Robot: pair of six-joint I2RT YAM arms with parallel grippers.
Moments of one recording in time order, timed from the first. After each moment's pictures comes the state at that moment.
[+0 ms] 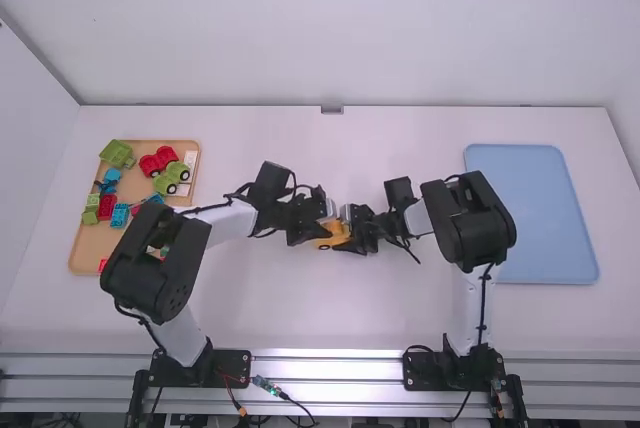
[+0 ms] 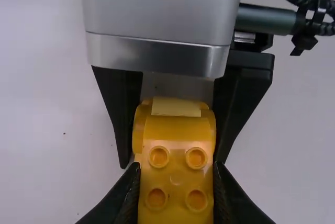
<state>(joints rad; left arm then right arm) -0.35 1.78 0.84 -0.07 0.74 0.83 0.28 2.16 0.83 0.21 -1.08 -1.10</state>
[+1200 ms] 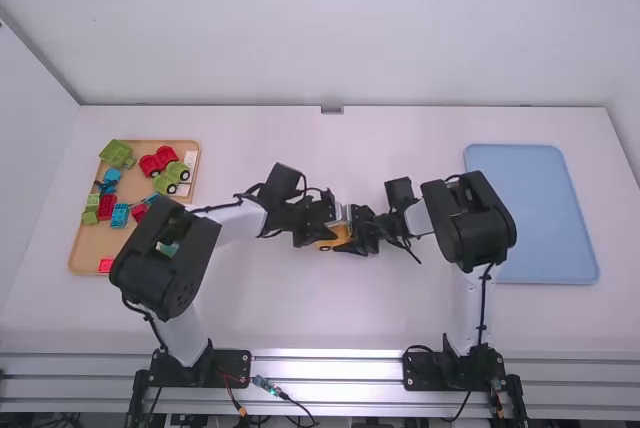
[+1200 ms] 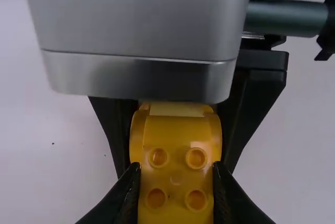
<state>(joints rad) -0.41 1.82 0.87 -0.07 0.67 0.83 0.28 2.16 0.83 0.19 -1.09 -1.10</state>
